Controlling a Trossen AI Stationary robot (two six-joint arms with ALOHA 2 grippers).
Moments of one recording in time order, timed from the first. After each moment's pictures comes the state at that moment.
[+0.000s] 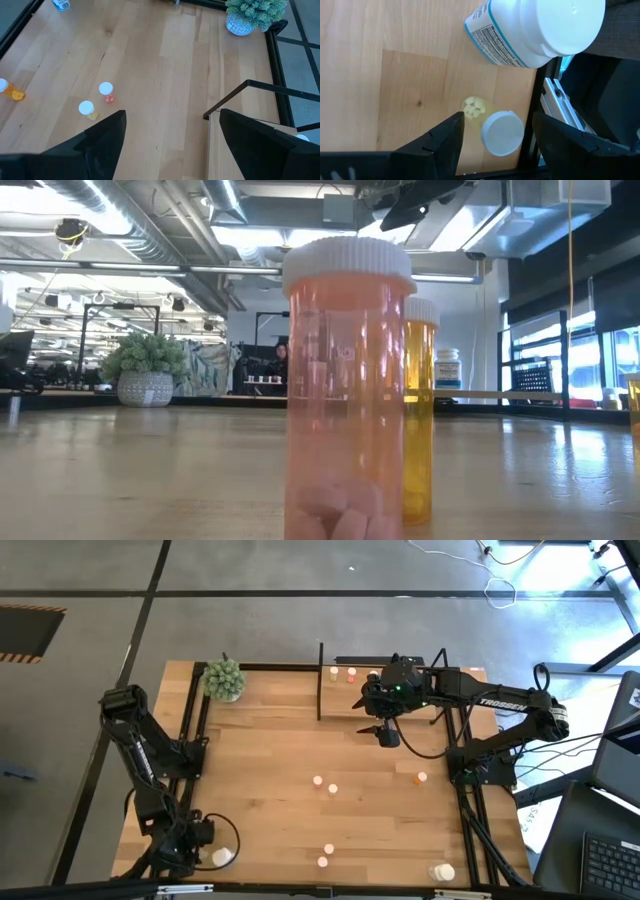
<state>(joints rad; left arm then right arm) -1.24 1.36 0.69 -0.32 -0.14 -1.44 -0.18 1.35 1.35 -0.74 -0.18 -0.32</state>
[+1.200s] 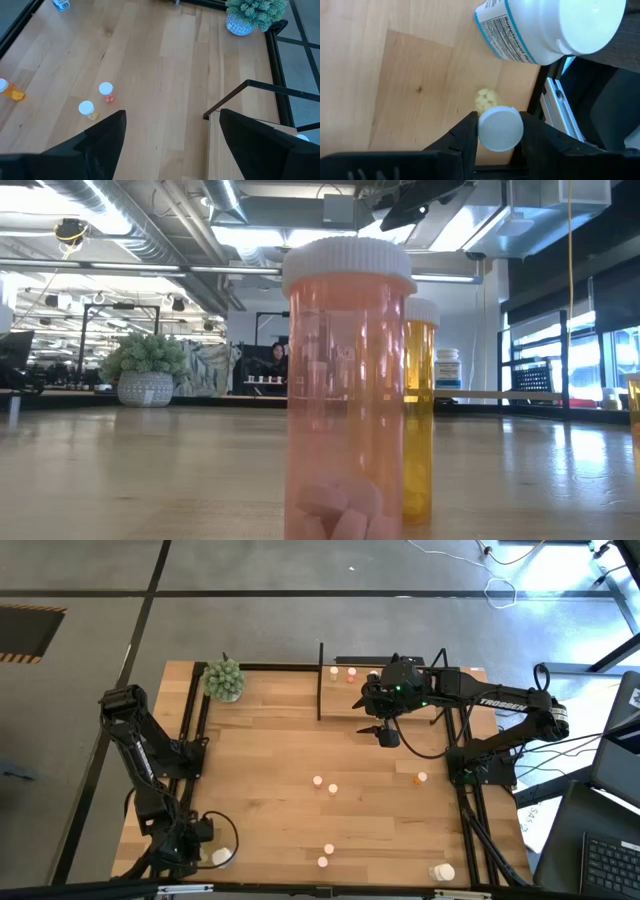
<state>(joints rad) -1.24 1.35 0.69 -0.33 -0.11 -1.55 -0.18 1.35 1.35 -0.74 -0.18 -0.32</state>
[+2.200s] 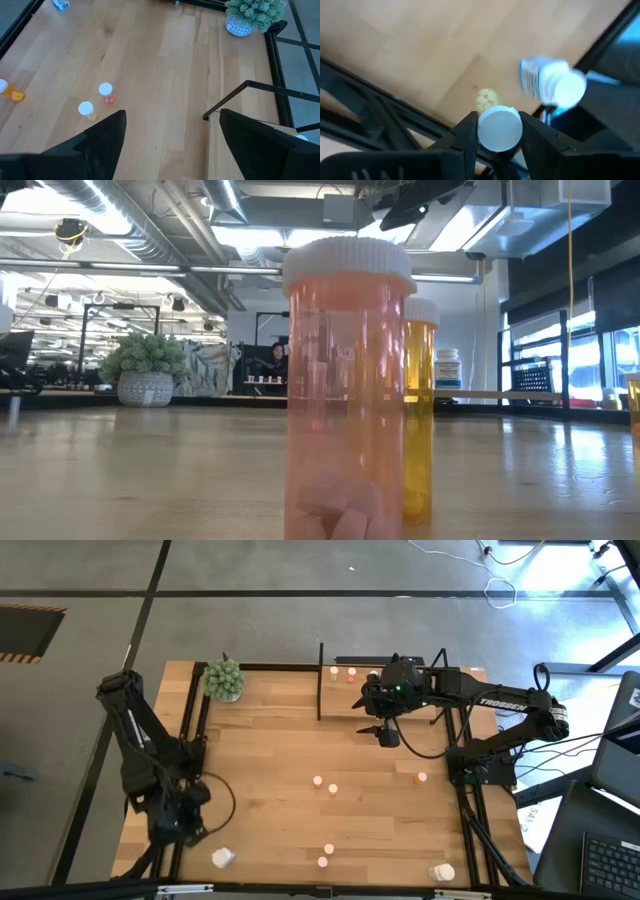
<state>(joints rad) -1.10 1.14 0.92 -0.93 -0.12 -1.84 -0.18 1.35 1.35 -0.74 -0.18 -0.32</state>
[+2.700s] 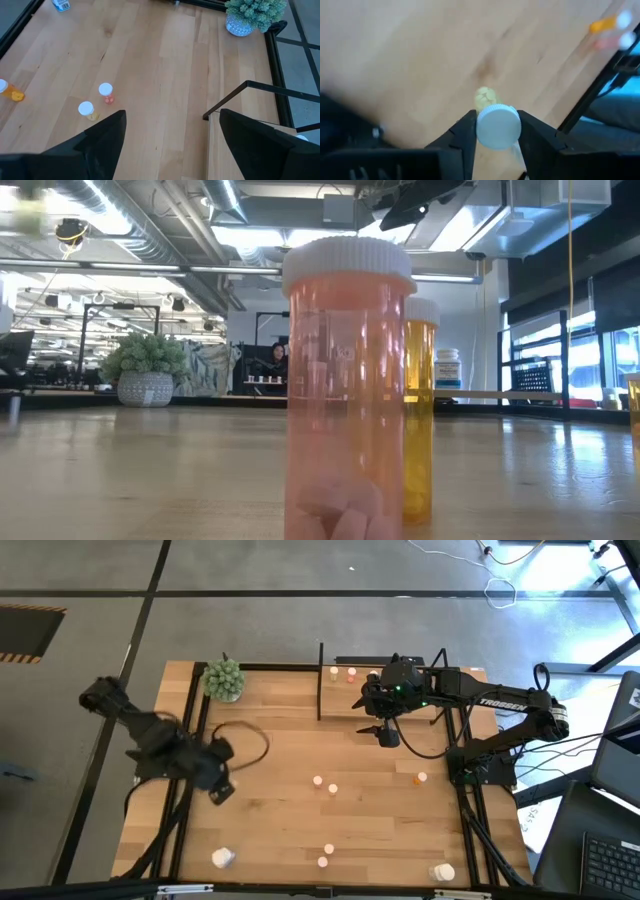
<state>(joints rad) -0.59 1.08 1.18 -1.20 -0.18 -1.31 -0.18 1.35 1.35 -0.74 -0.18 -0.32</state>
